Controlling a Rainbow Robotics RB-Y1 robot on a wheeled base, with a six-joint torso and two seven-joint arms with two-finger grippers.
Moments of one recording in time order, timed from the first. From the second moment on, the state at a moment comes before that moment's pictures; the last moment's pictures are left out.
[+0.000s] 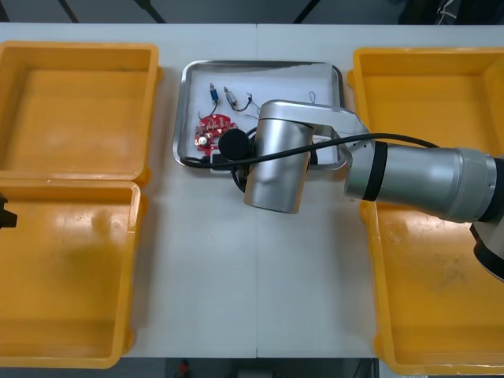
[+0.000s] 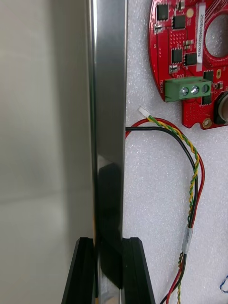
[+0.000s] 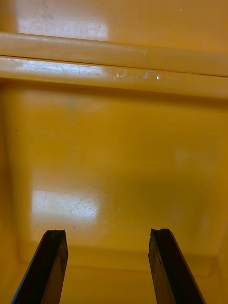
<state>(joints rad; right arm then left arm) -1.15 -0.47 1.18 -1.53 -0.48 1.32 1.72 0.16 1.40 0.14 -2.18 1.14 1.27 -0.91</state>
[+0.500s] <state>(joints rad) -1.22 -0.43 1.18 -1.29 -0.48 1.08 1.72 0.16 1.40 0.14 -2.18 1.14 1.27 -0.91</state>
